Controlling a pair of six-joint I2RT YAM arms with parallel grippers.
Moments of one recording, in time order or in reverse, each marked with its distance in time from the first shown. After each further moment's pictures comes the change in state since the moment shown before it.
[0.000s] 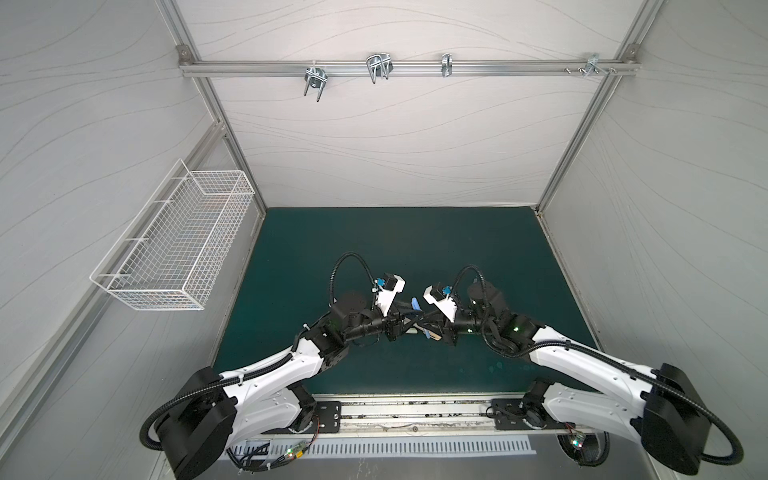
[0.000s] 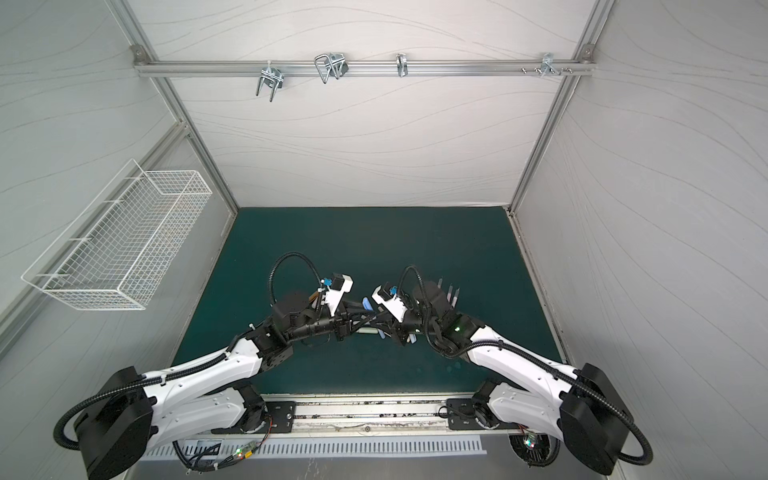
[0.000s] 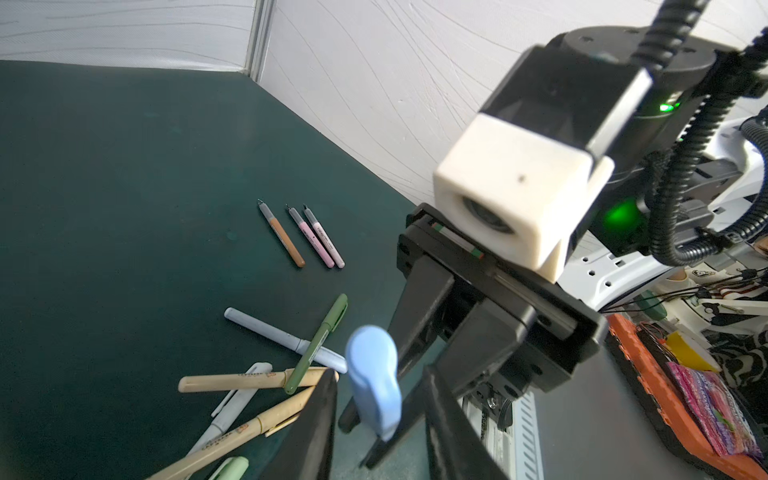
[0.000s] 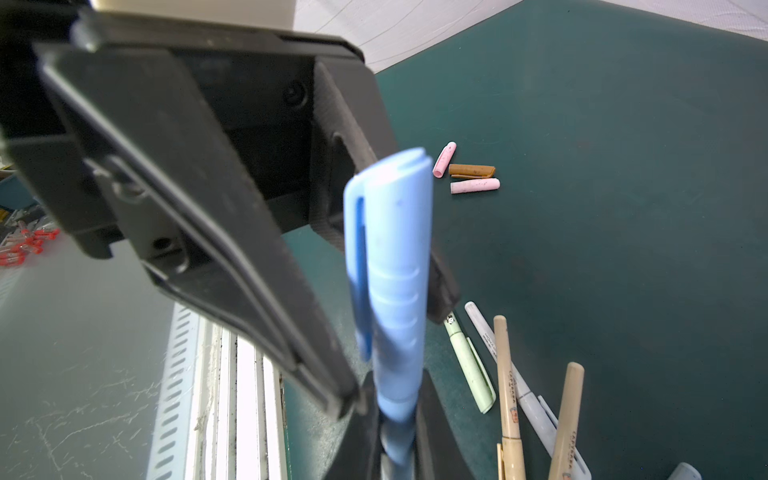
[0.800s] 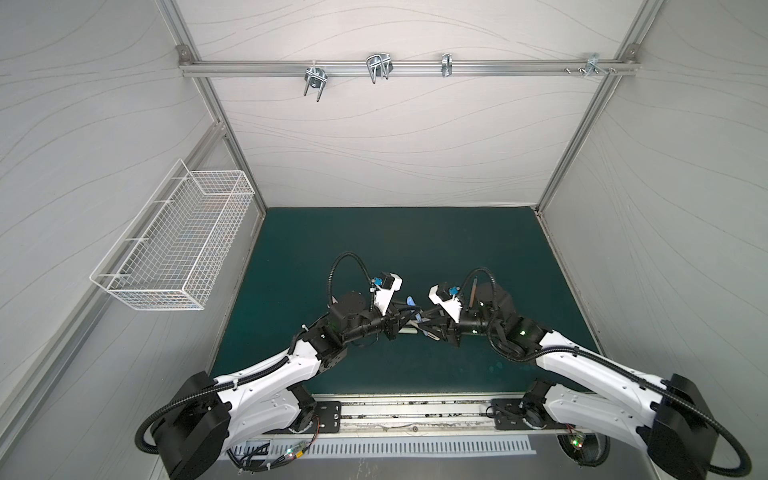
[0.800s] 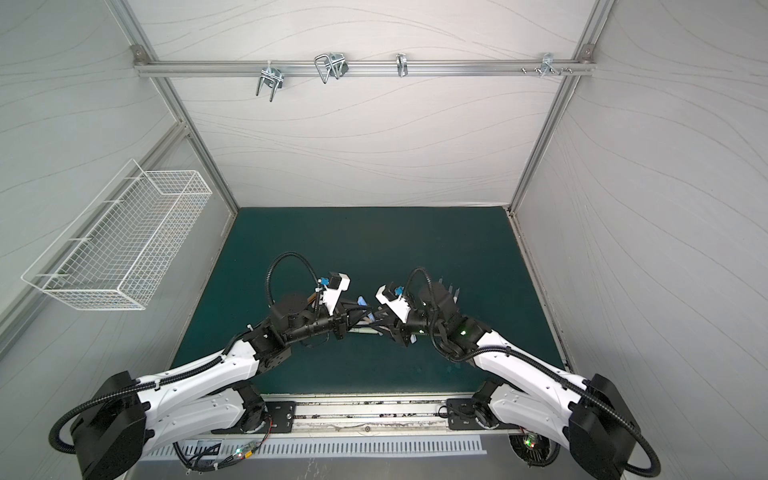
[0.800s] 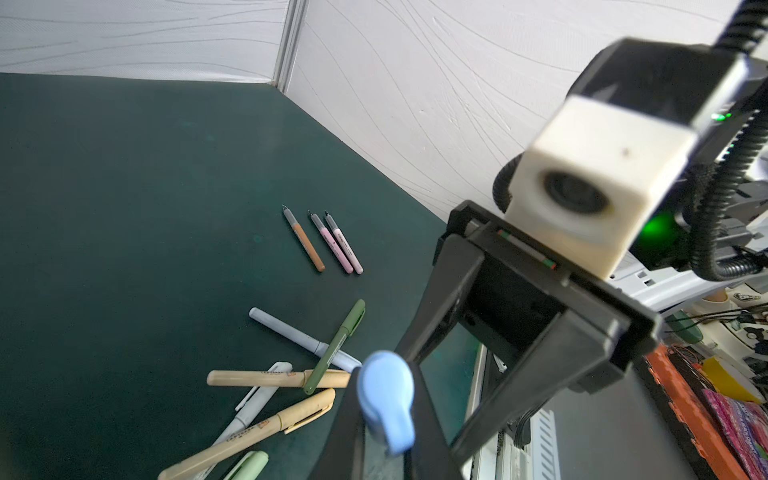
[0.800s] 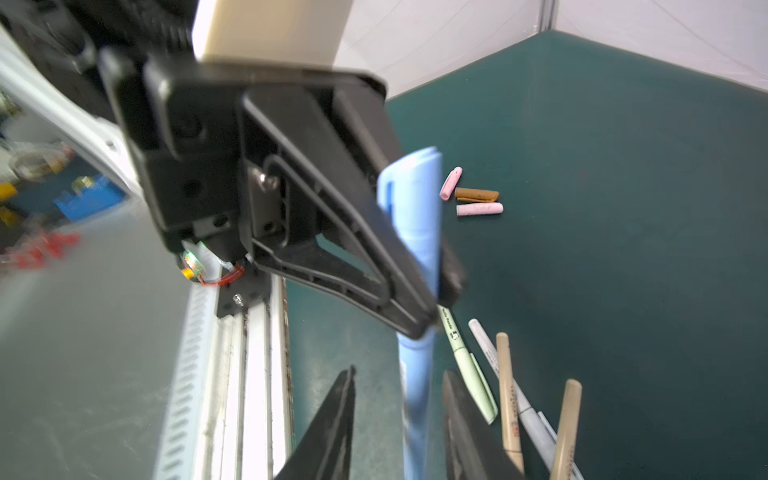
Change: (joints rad) left arm -0.006 -0.034 0.002 -0.036 -0.081 0.000; right arm -0.062 -0.085 -0.043 0.054 -0.064 0.019
